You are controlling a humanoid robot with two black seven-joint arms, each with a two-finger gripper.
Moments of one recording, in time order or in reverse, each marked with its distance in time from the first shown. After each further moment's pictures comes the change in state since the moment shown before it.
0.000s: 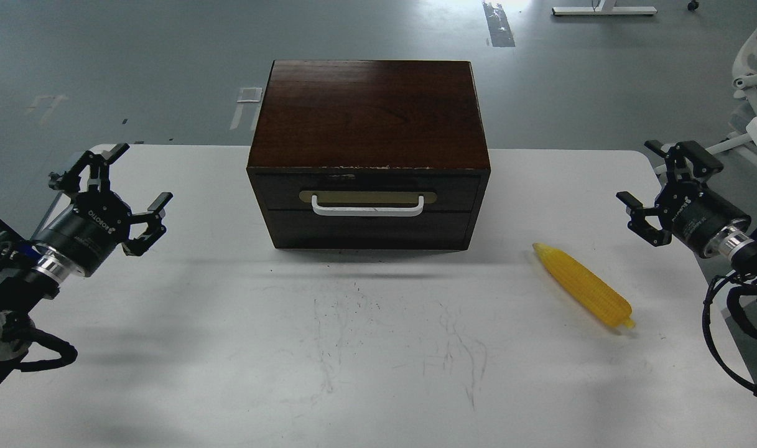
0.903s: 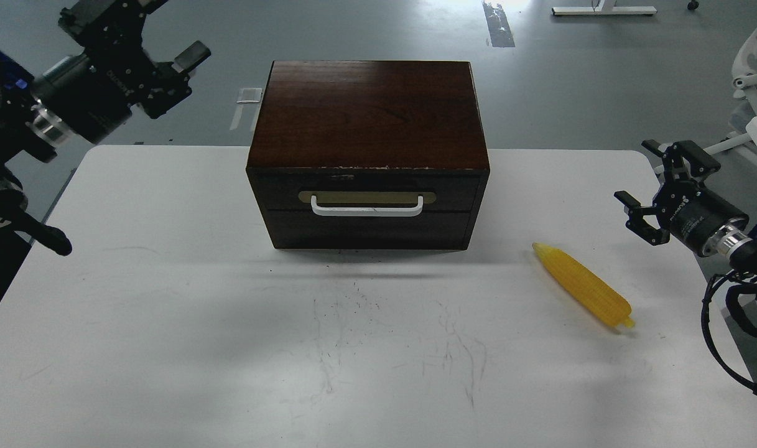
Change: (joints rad) left arm -0.423 0.058 -0.010 -0.280 0.662 0.000 -0.094; right arm 0.012 -0.009 -0.002 -0.009 -0.005 0.000 0.000
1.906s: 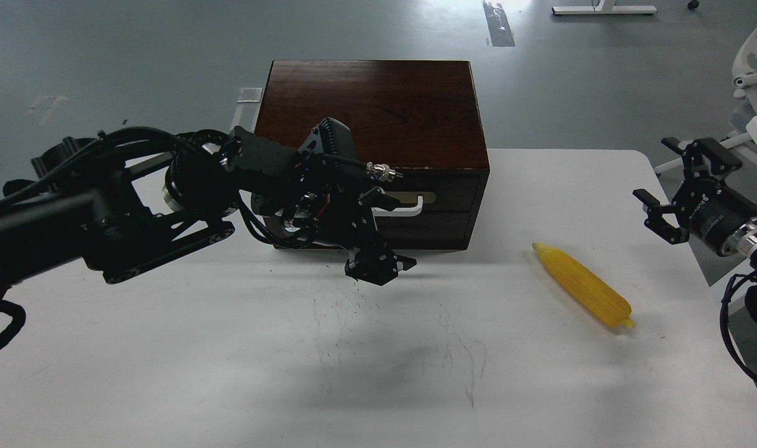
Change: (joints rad) left arm -0.413 -0.335 0.586 -0.047 1.333 0.000 -0.001; right arm -0.003 -0.036 0.003 0.002 0.000 0.000 0.000
